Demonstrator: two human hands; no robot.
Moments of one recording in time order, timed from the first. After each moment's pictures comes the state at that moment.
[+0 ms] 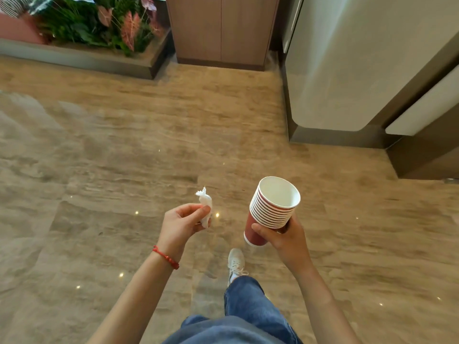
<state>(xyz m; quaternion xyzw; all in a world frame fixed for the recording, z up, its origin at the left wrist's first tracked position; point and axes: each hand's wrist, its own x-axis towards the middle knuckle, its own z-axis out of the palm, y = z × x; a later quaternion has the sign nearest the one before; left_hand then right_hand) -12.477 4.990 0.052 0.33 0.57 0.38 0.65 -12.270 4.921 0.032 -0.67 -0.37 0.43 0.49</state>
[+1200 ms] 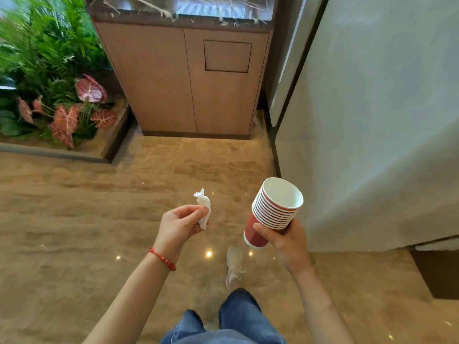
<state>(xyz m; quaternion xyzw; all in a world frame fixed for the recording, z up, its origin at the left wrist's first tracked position) -12.212 5.755 0.092 0.36 0.54 0.37 0.67 -12.006 5.670 0.073 -0.67 -0.34 0.41 0.52</state>
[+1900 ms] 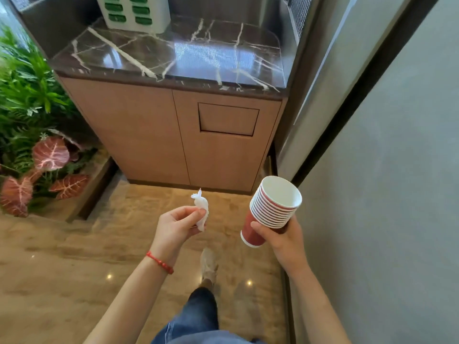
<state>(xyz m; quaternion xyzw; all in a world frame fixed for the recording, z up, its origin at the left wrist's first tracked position) -12.045 6.177 0.107 0.37 0.54 0.40 0.64 -11.835 6.112 0.094 -0.65 -0.38 0.41 0.52</state>
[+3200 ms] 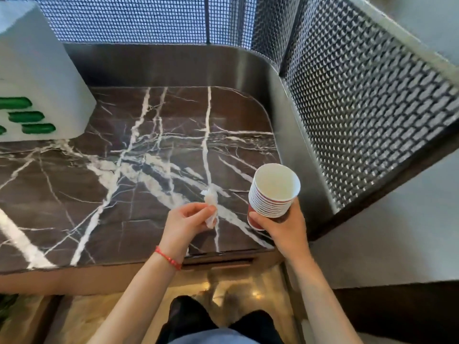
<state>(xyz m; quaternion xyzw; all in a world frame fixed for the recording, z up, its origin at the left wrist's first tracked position) -11.844 6.750 0.152 0.42 0.50 0.34 0.68 -11.657 6.670 0.128 -0.68 -0.37 0.30 0.56</state>
